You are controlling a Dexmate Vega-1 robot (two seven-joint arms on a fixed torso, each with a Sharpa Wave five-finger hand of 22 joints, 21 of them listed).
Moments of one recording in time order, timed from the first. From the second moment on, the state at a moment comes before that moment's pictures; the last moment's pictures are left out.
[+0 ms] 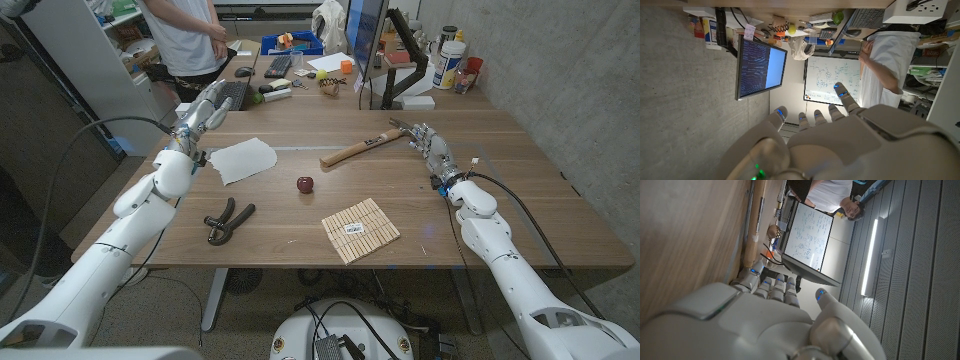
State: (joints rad) left arm 0.99 0.66 0.07 -1.71 0.46 0.05 0.19; left_hand 0.18 0.14 0.57 0.15 0.25 -0.12 -0.22 0.21 0.18 -0.16 -0.13 0.19 0.18 -0.17 -0.03 0.22 0.18 -0.17 -0.03 0.90 0.18; right arm -0.88 -0.26 -0.06 -1.25 0.34 0.24 0.25; right_hand 0.08 0.10 0.43 0.15 0.20 0.12 -0.01 0.18 0.18 0.09 -0.03 0.20 0.17 -0.05 -0.04 0.20 0.18 -0.17 -0.03 0.82 0.17
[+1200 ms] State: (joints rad) left arm 0.98 0.76 0.12 -1.73 0.59 0.19 0.13; left_hand 0.20 0.12 0.56 0.14 0.24 -0.12 -0.22 0.20 0.18 -0.14 -0.14 0.19 0.18 -0.17 -0.03 0.22 0.18 -0.17 -0.01 0.88 0.18; right arm -0.87 -0.27 -0.07 -1.26 0.33 0.25 0.25; right_hand 0.08 0.10 0.43 0.15 0.20 0.13 0.00 0.18 0.18 0.09 -0.02 0.20 0.17 -0.05 -0.04 0.20 0.18 -0.17 -0.03 0.81 0.17
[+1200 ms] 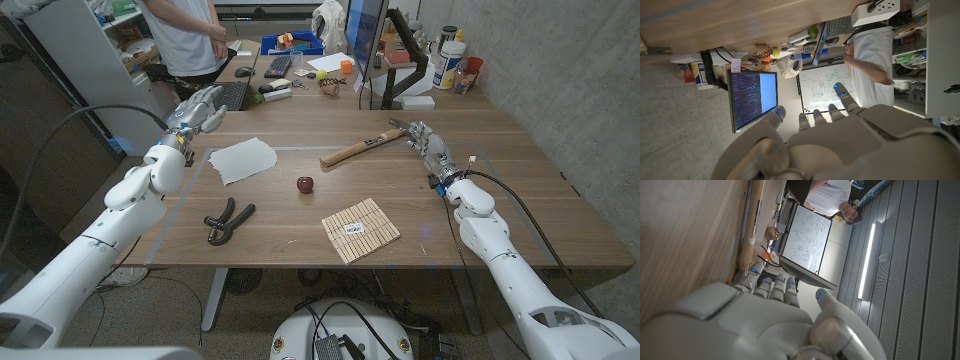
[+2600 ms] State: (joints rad) left arm 0.88 0.78 0.21 -1.66 0.61 0.29 0.01; left_hand 0.19 0.10 0.54 0.15 0.24 -0.11 -0.22 0.20 0.19 -0.13 -0.14 0.19 0.19 -0.17 -0.03 0.21 0.19 -0.17 -0.02 0.87 0.18; right arm -0.87 -0.28 -0.08 -1.25 0.31 0.26 0.25; right_hand 0.07 0.10 0.42 0.16 0.20 0.13 0.00 0.18 0.18 0.09 -0.02 0.20 0.17 -0.05 -0.04 0.20 0.18 -0.17 -0.03 0.80 0.17
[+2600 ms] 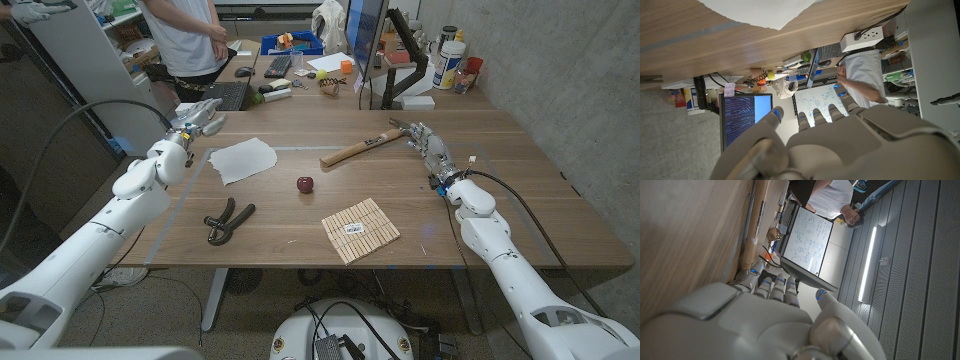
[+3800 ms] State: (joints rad) left arm 0.78 0.79 0.31 -1.63 0.65 0.36 -0.12; left_hand 0.18 0.10 0.52 0.15 0.23 -0.12 -0.22 0.20 0.19 -0.17 -0.14 0.18 0.19 -0.17 -0.03 0.21 0.19 -0.18 -0.02 0.86 0.18; right arm -0.88 -0.29 -0.07 -1.24 0.31 0.27 0.25; right_hand 0.07 0.10 0.42 0.15 0.20 0.13 0.00 0.18 0.18 0.09 -0.02 0.20 0.17 -0.05 -0.04 0.20 0.18 -0.17 -0.03 0.79 0.17
